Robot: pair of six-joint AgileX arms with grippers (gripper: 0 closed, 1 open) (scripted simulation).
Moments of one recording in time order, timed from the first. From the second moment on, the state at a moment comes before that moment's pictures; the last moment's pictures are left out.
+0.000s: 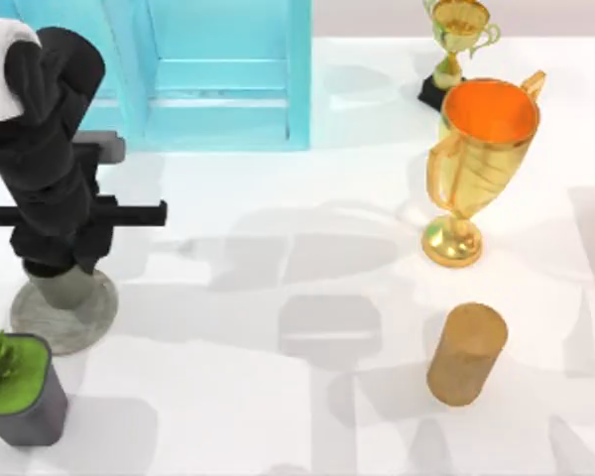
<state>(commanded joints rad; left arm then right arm) -0.21 1.89 1.29 -0.94 0.01 -0.19 0.00 0.00 0.00 0.00 0.00 0.00</state>
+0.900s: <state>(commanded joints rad) -0.21 1.91 1.24 -0.87 0.01 -0.18 0.00 0.00 0.00 0.00 0.00 0.00</state>
